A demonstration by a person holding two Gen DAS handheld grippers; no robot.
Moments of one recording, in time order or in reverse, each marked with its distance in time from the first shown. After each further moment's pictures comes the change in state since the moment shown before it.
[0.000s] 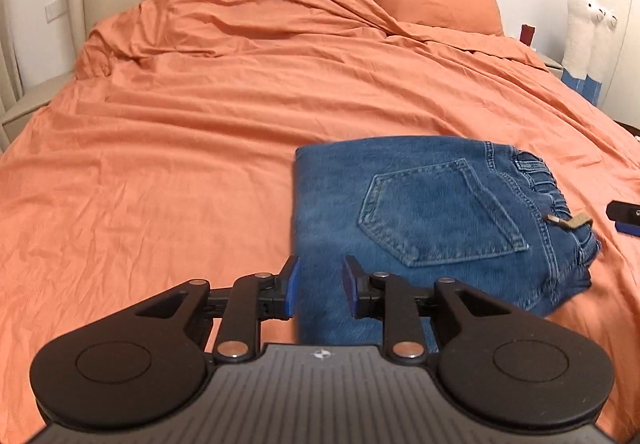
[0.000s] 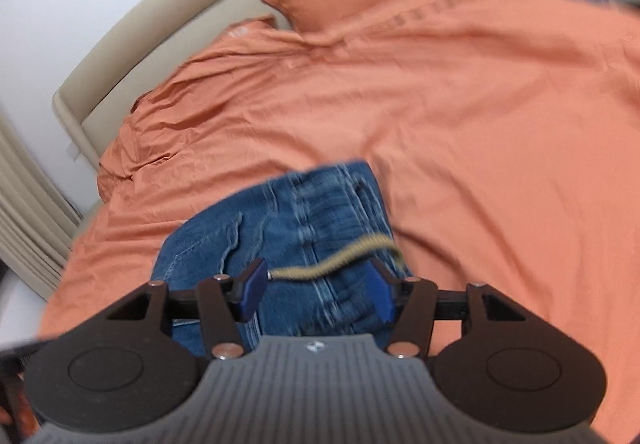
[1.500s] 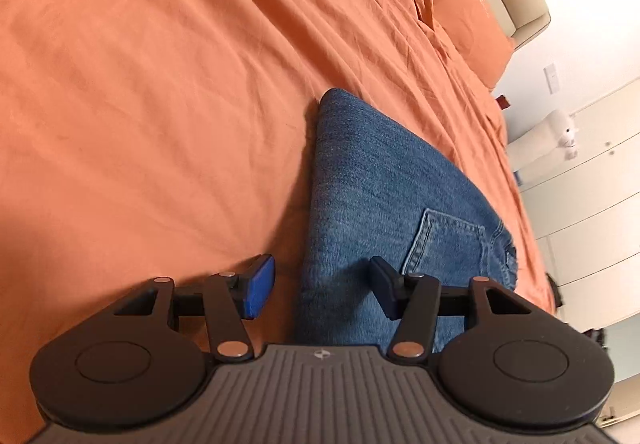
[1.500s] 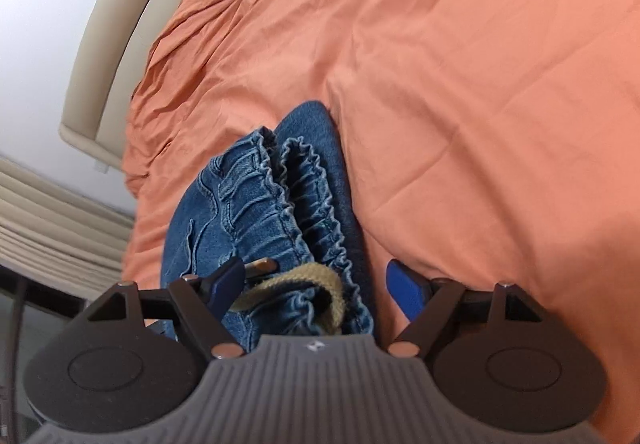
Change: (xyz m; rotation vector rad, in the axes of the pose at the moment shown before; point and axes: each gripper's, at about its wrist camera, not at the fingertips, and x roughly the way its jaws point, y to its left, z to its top) left arm 0.153 0.116 -0.005 -0.554 0.237 -0.511; right arm 0.128 -0.115 0.023 0.364 0.316 0.244
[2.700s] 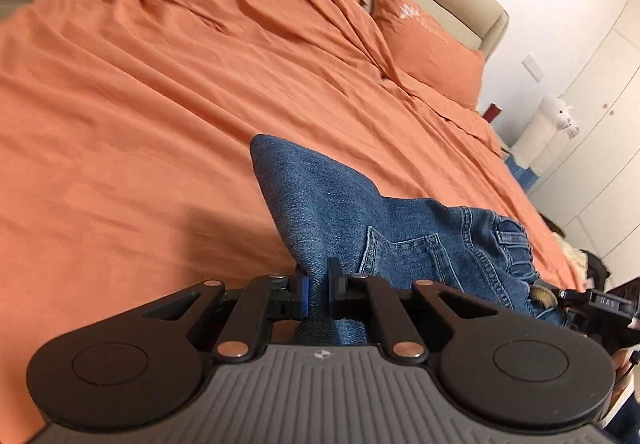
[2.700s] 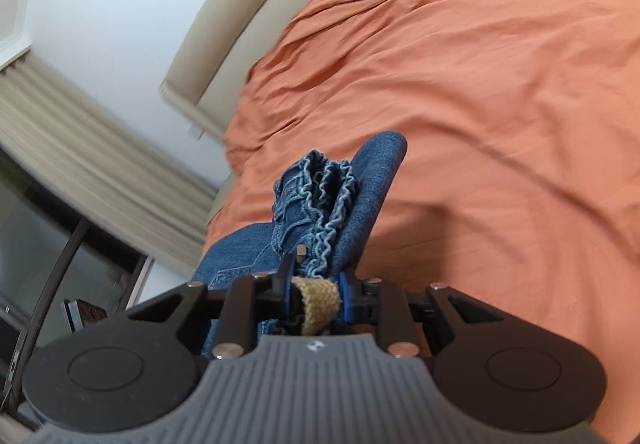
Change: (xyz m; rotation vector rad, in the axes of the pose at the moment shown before) left arm -0.172 -0.059 -0.009 0.269 -0.194 0.175; right arm -0.025 0.142 -0.054 -0.243 -0.022 0.228
